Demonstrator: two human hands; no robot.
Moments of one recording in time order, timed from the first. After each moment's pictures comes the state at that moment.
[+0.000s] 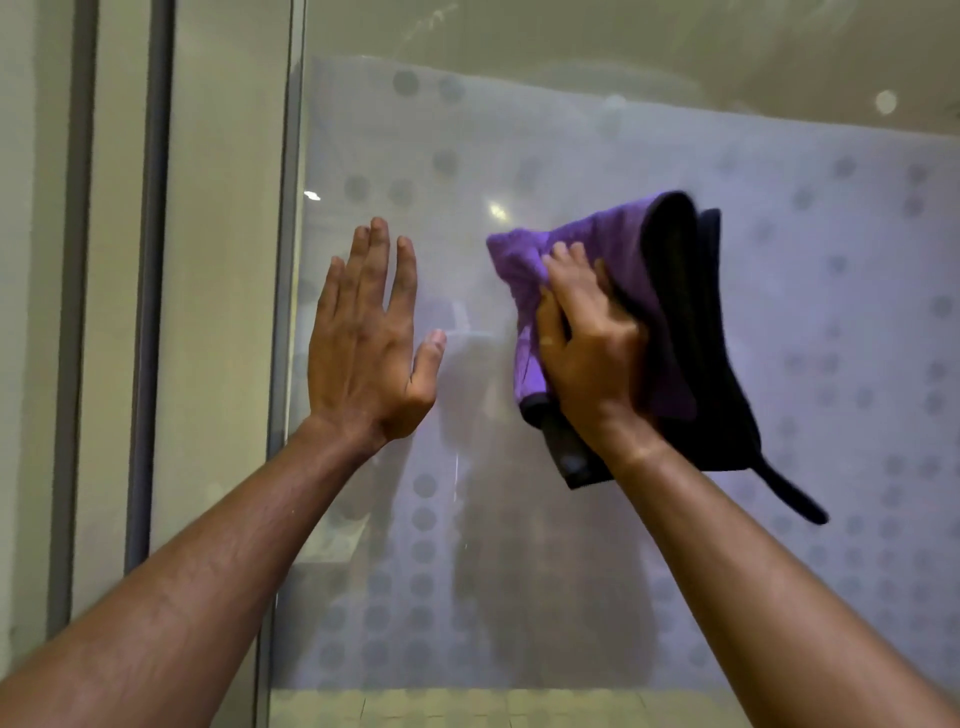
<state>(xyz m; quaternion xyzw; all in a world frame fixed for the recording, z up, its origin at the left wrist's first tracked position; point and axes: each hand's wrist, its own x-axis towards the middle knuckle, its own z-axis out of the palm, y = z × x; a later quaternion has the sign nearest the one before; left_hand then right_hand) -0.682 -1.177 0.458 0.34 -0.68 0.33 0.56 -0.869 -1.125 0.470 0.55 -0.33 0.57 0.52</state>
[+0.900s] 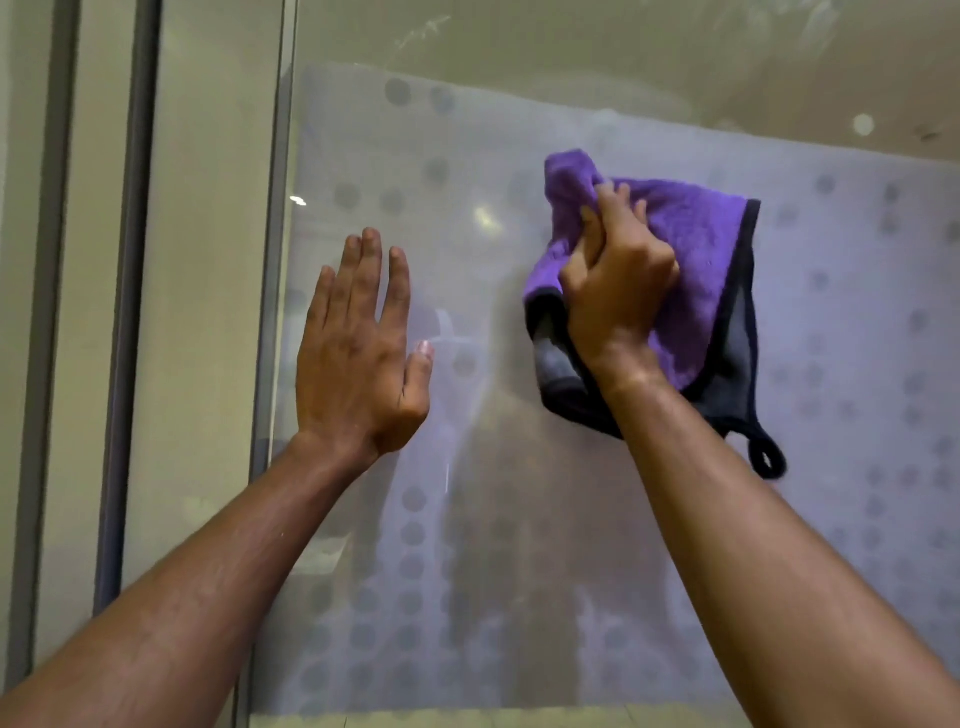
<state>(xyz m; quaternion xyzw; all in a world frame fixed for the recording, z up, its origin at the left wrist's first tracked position) -0.685 -1.179 0.456 0.34 -0.67 0.34 0.57 -0.873 -1.118 0.536 0.42 -0.37 0.65 0.52</state>
